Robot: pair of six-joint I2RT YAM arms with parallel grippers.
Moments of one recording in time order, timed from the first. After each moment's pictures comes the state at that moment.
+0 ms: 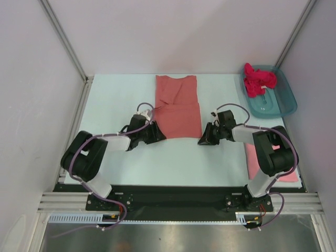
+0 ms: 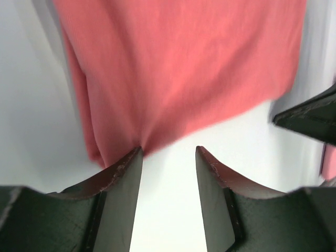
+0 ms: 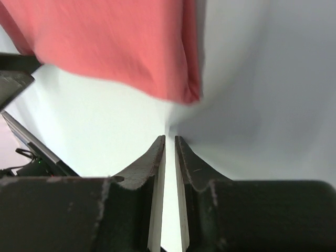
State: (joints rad) left arm -0.44 1.66 0.69 0.25 0.28 -0.67; right arm 0.30 1.72 0.82 -0.08 -0.47 0.54
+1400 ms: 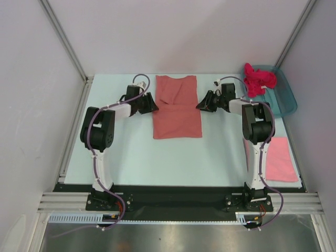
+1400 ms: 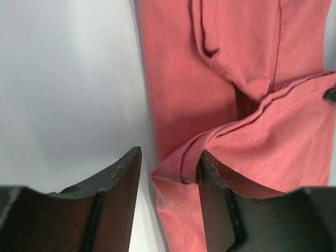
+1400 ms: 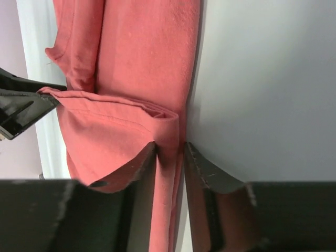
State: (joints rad) left arm -0.22 2.09 1.33 0.02 0.32 -0.44; right arm 0.13 2.26 1.50 0.04 -0.64 0.52
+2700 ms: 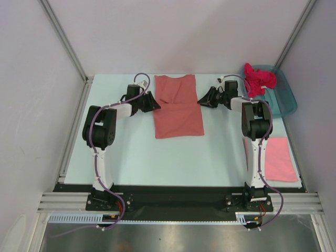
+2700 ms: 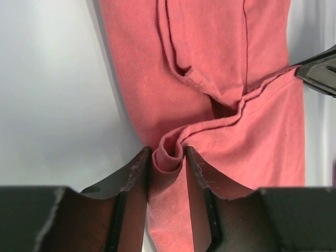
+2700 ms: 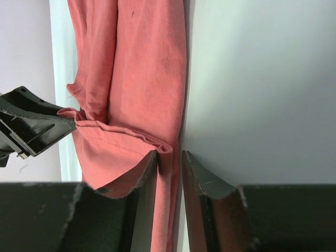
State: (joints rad) left arm -0.21 2.15 1.37 0.10 0.43 -0.48; right arm 0.08 2.39 1.64 0.10 -0.75 0.60
